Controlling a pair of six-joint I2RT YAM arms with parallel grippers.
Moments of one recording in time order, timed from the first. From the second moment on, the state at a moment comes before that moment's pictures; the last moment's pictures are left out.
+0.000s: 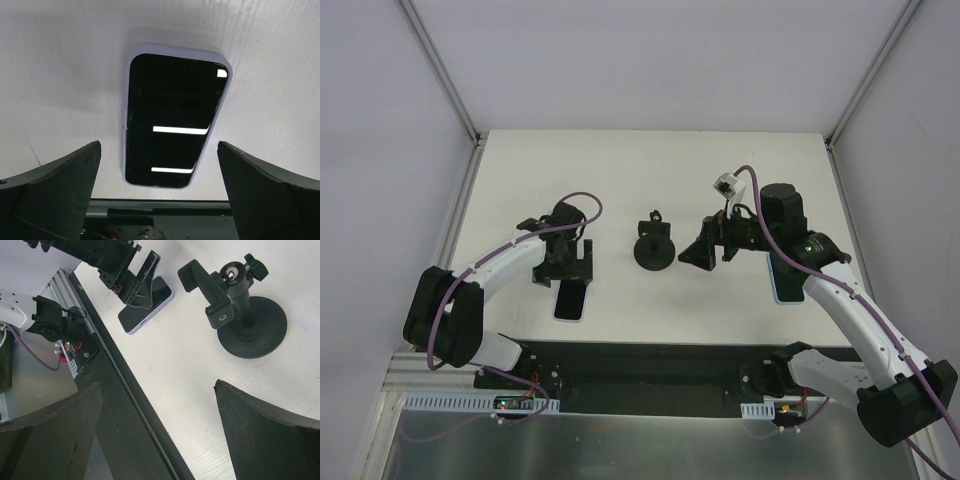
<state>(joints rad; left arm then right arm) -0.42 1.39 0.87 -0.79 -0.06 -0.52 0.46 1.04 0.99 -0.49 -0.68 0.16</state>
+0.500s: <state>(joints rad) -0.42 1.56 0.89 -0.78 0.05 -0.31 0.46 1.04 0.98 -0.49 -0.68 0.16</state>
